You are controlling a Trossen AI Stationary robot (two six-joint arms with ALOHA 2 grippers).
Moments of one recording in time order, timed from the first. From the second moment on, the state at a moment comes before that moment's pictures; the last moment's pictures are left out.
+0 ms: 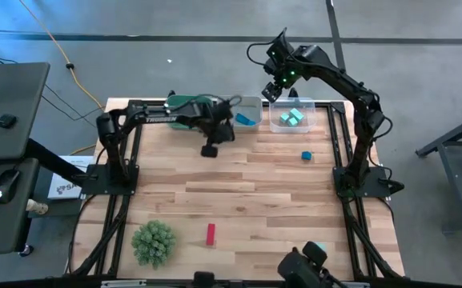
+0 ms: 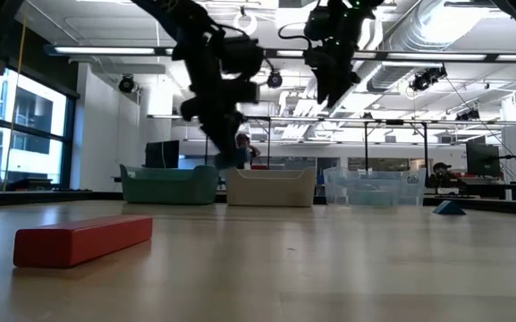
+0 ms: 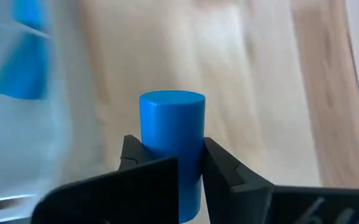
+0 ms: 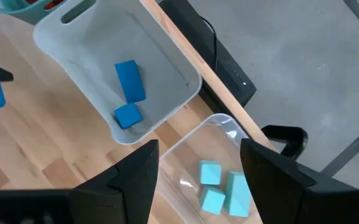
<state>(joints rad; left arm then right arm) 0.50 1.86 1.40 -0.77 0.07 0.59 -0.73 1.87 2.00 -1.26 0.03 -0.07</state>
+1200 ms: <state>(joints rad) 0.72 1.89 1.54 -0.44 -0.02 -0.33 -0.84 1.87 2.00 -1.16 0.02 -0.14</state>
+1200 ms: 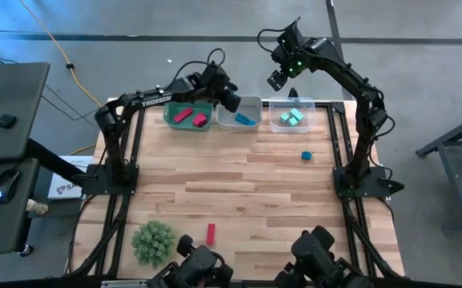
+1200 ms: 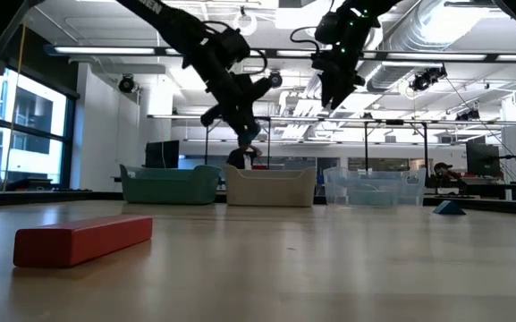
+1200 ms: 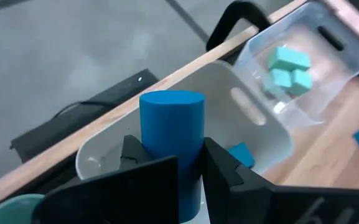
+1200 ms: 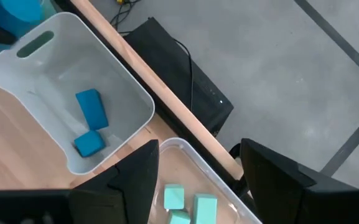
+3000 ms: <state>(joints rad) 0.72 2.09 1.54 -0.44 0.06 -0.39 -0.84 1.86 2.00 -1.22 0.01 -0.14</state>
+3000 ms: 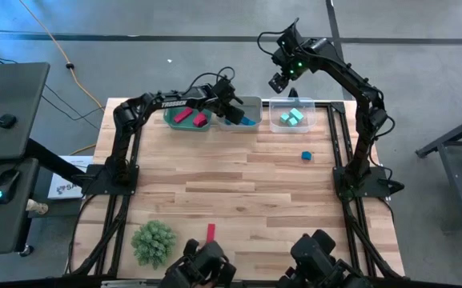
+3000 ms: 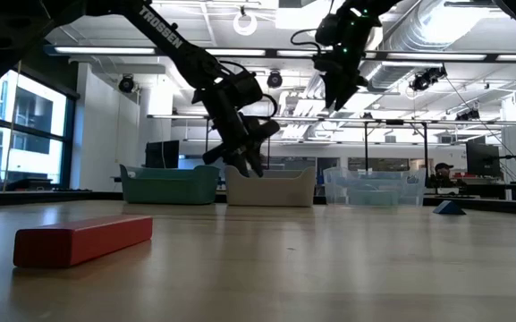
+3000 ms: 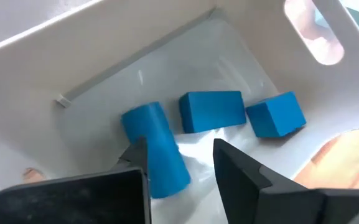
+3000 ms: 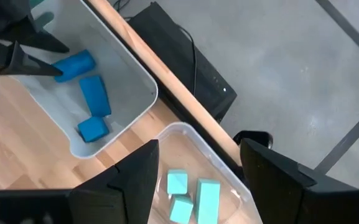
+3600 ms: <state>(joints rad) 0.77 2.01 1.54 -0.45 0.23 -0.37 -0.82 1.78 2.00 -1.32 -0.08 -0.03</state>
